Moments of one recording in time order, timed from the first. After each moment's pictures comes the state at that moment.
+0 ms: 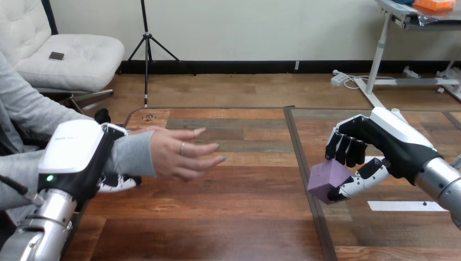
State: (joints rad) left arm -0.20 0.67 -0.22 0.49 0.70 -0.36 0.42; right arm -0.36 -0.69 0.14 0.60 -0.29 -0.54 0.24
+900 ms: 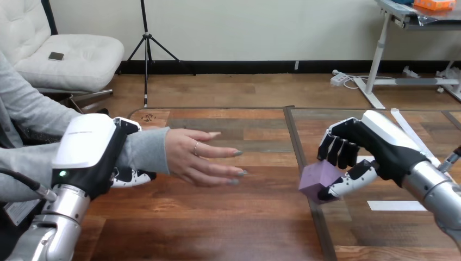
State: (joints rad) left arm -0.20 0.62 -0.21 0.43 0.69 -0.35 0.38; right arm -0.36 -0.63 0.14 0.59 -0.34 -0.47 0.20
